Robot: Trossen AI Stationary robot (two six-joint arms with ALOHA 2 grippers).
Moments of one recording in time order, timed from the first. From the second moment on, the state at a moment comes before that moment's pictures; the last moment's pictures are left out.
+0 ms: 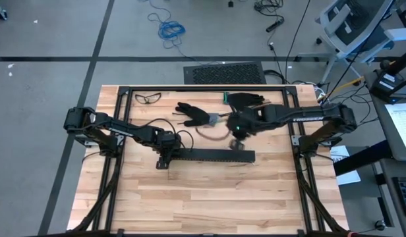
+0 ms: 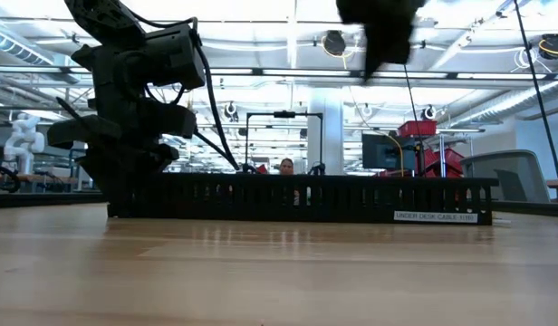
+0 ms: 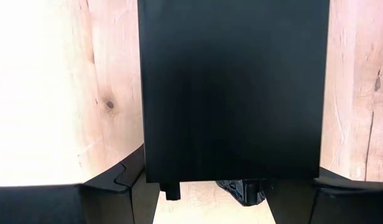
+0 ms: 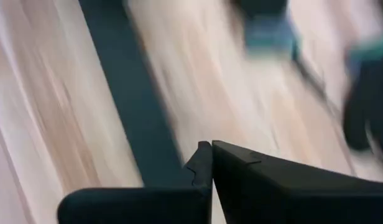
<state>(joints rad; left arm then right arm) 0.00 1.51 0.71 -0.50 0.07 0.06 0.00 1.49 1.36 -1.02 0.16 0.37</state>
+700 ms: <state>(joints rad) 0.00 1.51 0.71 -0.50 0.08 0.06 0.08 1.48 0.90 -0.82 -0.01 0.56</state>
